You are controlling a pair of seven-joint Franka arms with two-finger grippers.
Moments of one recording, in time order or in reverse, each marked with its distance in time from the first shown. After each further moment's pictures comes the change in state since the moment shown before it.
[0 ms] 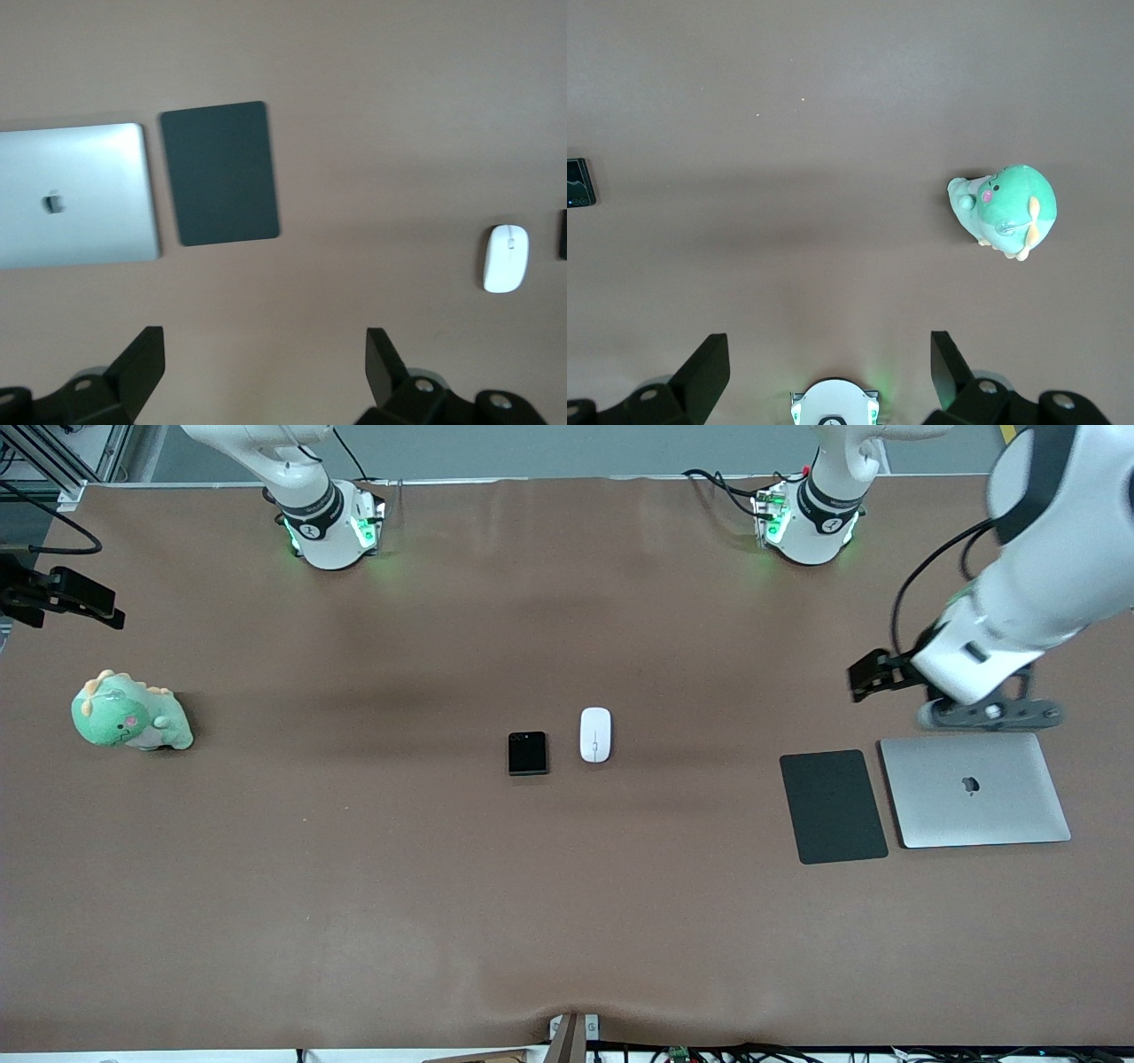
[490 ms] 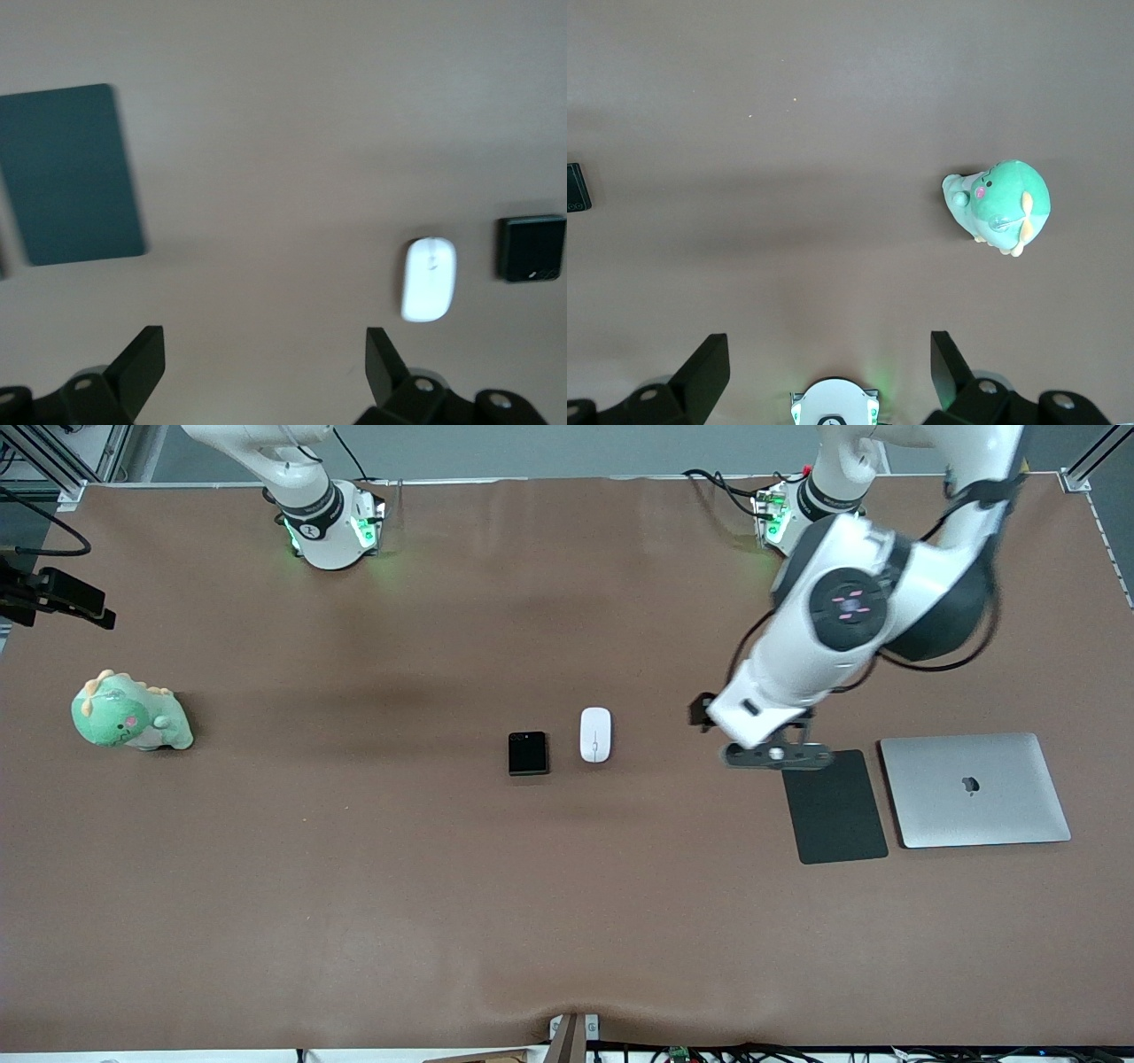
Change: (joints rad) left arm -0.250 0.206 -0.010 -0.005 0.000 0.219 -0.268; right arm -0.010 0.001 -0.007 0.000 0.000 -0.001 0.000
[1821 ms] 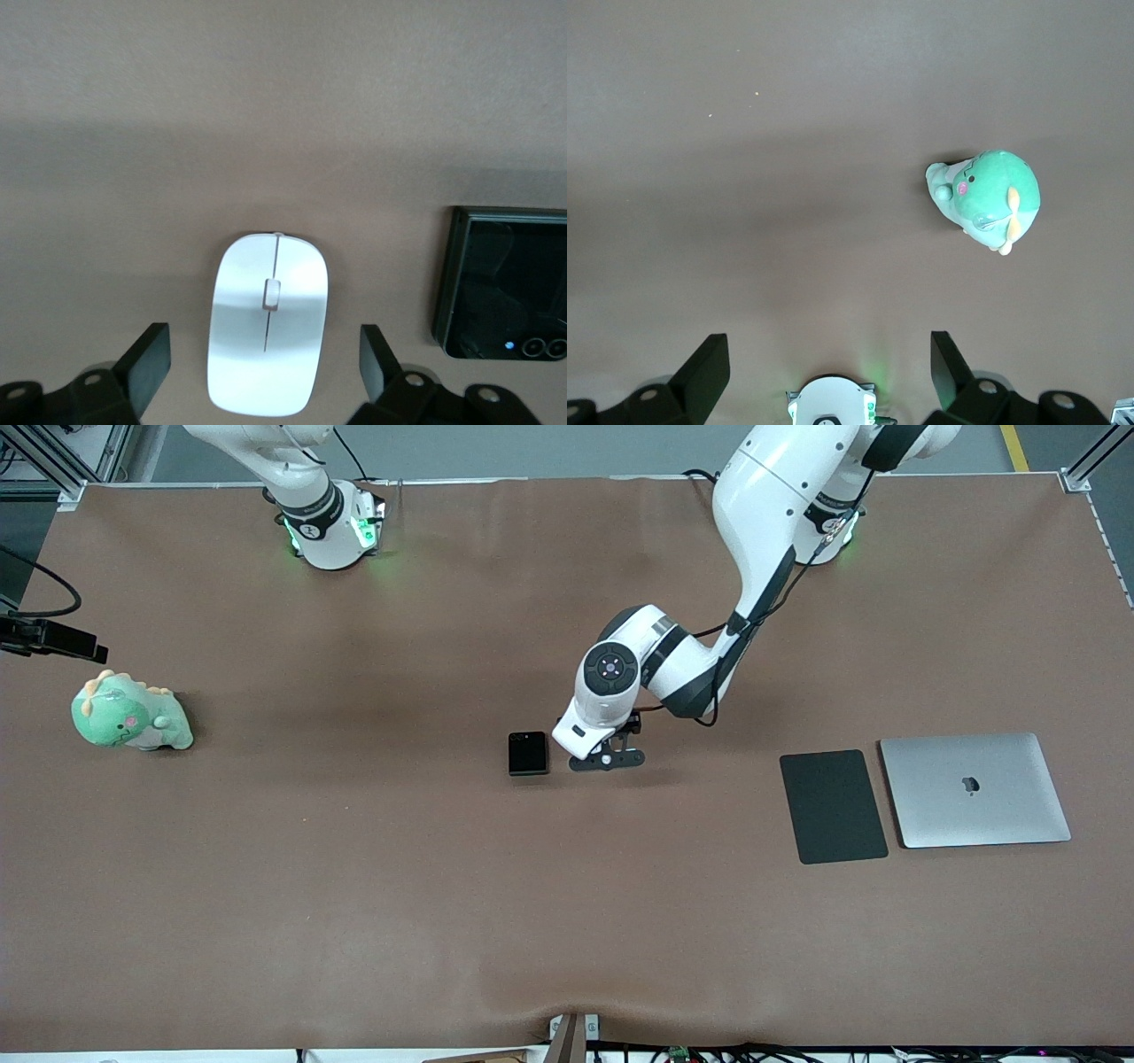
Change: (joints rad) left arm -0.255 0.386 -0.001 0.000 0.000 0.378 -0.331; right arm -0.069 0.139 -0.007 0.061 -0.005 -0.010 0.000
